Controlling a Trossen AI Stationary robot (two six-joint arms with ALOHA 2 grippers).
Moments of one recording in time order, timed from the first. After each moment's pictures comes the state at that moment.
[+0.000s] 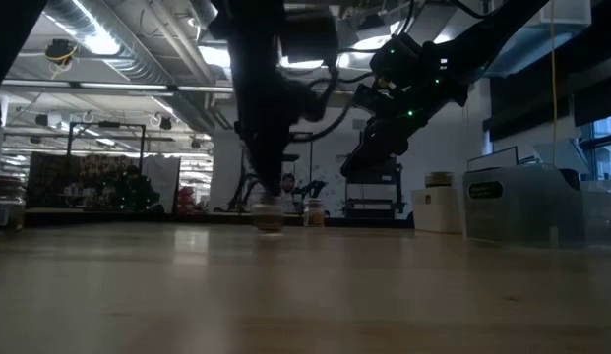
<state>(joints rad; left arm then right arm) 0.03 1.94 1.45 -0.86 -0.21 -0.16 -0.37 1.61 0.89 0.05 -0.09 -0.35</state>
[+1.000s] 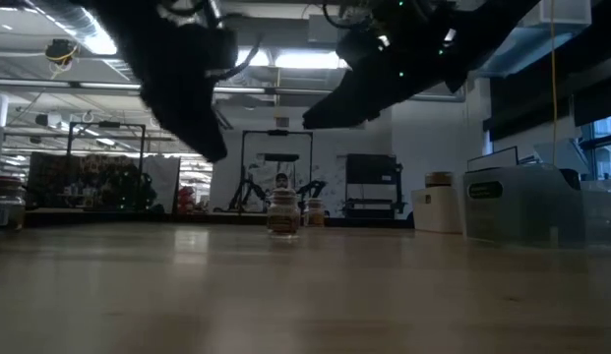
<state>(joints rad) -0.24 1.47 0.88 -0.45 -0.44 -0.55 -0.16 1.62 0.89 0.33 -0.15 -0.16</state>
